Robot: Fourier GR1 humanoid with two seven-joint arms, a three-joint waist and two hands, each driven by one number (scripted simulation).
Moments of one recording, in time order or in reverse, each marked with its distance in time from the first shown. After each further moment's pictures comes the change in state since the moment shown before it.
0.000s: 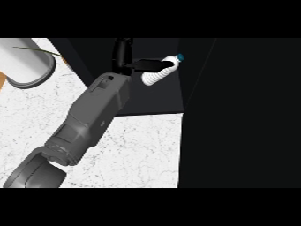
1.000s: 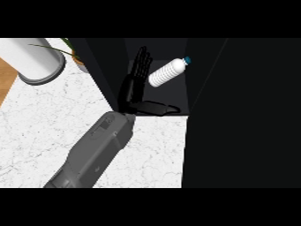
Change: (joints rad) left arm 0.437 -0.014 -0.256 -0.549 0.119 -0.134 0.041; right arm -0.020 0.038 0.084 -0.019 0.031 -0.065 0.083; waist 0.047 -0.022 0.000
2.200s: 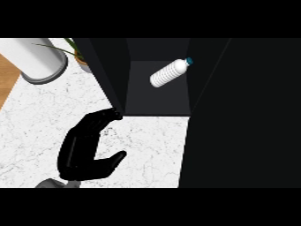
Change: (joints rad) left arm 0.654 0.314 -0.101 -0.843 0.007 -0.041 0.160; right arm 0.032 -0.237 0.144 -0.025 0.128 0.194 -0.082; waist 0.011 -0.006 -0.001
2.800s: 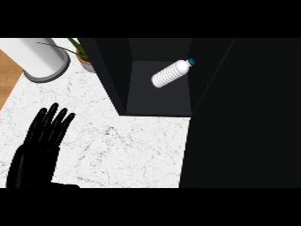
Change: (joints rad) left arm 0.211 0.153 0.152 -0.161 0.145 -0.106 -0.003; right arm -0.063 -0.095 0.190 -0.010 0.033 0.011 0.068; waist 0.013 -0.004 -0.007
